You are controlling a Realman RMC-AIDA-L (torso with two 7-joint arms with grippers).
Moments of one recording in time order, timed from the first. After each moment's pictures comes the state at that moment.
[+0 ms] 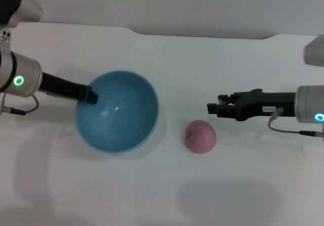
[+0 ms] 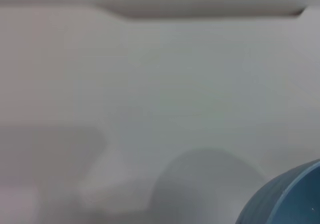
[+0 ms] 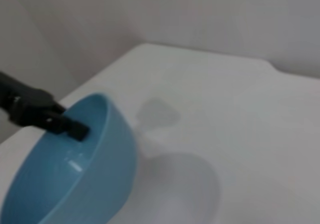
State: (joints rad) left arm -0.44 -2.05 1.15 1.18 2.42 1.33 -2.63; right arm 0.71 2.07 -0.92 -0.40 -1.98 -1.15 1.64
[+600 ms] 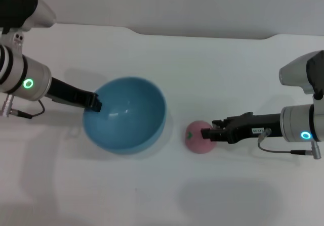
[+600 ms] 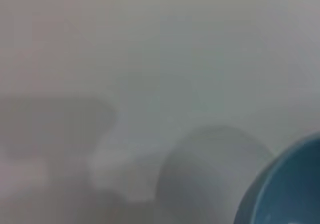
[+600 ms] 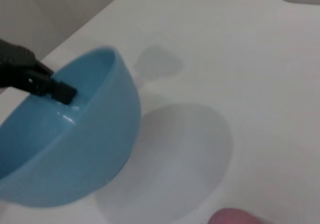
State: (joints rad) left arm -0.47 -2.06 1.20 1.17 2.48 1.37 -2.70; right arm 0.75 2.08 -1.03 -0.27 -1.98 -1.05 1.68
